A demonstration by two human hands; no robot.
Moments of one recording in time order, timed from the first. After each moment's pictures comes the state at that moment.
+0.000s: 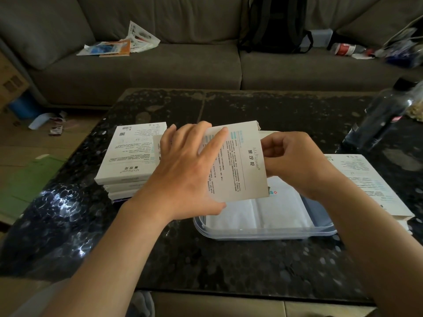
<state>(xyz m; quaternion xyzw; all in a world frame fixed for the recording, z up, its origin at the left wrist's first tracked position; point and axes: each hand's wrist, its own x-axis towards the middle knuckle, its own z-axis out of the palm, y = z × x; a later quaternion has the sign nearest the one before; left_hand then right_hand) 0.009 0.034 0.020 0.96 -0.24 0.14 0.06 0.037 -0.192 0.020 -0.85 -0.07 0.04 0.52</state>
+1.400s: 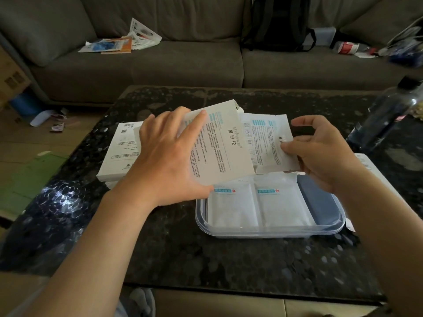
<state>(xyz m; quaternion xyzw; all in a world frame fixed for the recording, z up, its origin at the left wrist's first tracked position) 0.016 0.057 0.028 0.96 -0.19 0.17 0.10 0.043 -0.211 0.029 -0.80 0.10 0.00 0.60</state>
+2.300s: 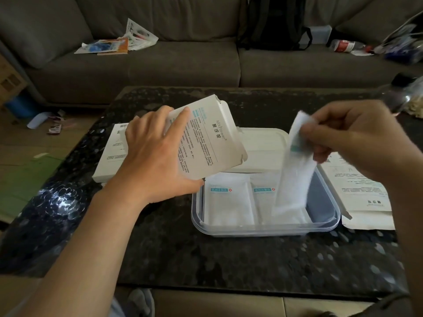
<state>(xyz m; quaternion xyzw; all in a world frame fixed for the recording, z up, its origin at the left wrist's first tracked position) 0.022 0.065 0.025 0.97 -0.15 0.17 0.07 0.017 -0.251 0.074 -0.85 -0.12 -0.07 0.51</state>
